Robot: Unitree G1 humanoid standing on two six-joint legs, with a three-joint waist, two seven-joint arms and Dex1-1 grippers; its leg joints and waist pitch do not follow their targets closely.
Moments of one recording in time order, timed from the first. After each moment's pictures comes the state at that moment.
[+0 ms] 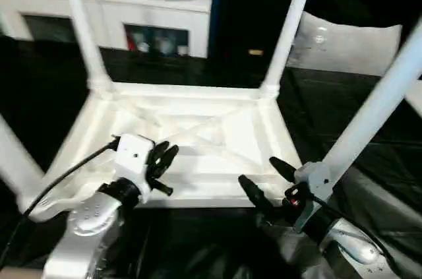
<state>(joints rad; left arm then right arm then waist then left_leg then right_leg) 0.06 0.24 -0.03 -0.39 -0.19 0.48 -0.50 0.23 -0.26 0.12 -0.39 0.25 0.30 0.51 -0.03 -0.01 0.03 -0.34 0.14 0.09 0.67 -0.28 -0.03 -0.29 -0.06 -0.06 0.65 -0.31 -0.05</state>
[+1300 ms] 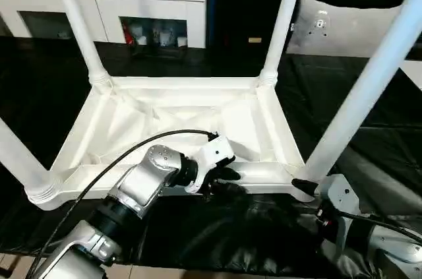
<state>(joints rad) -0.55 0.29 -0.49 0.31 -0.10 0.45 -1.02 0.26 -0.57 0.04 -0.38 0.24 0.37 0.68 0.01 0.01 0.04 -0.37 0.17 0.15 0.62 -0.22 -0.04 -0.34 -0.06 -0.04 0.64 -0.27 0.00</state>
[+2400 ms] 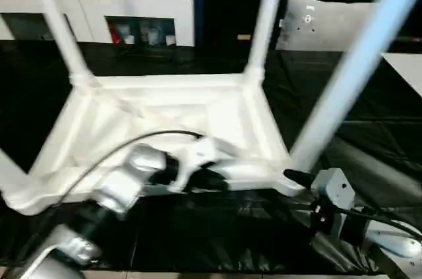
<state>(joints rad) -0.45 0.46 -0.41 0.23 -0.11 0.36 -1.09 0.23 -0.54 0.05 -0.37 0.27 0.29 0.70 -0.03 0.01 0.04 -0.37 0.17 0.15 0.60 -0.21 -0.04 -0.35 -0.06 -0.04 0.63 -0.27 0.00</state>
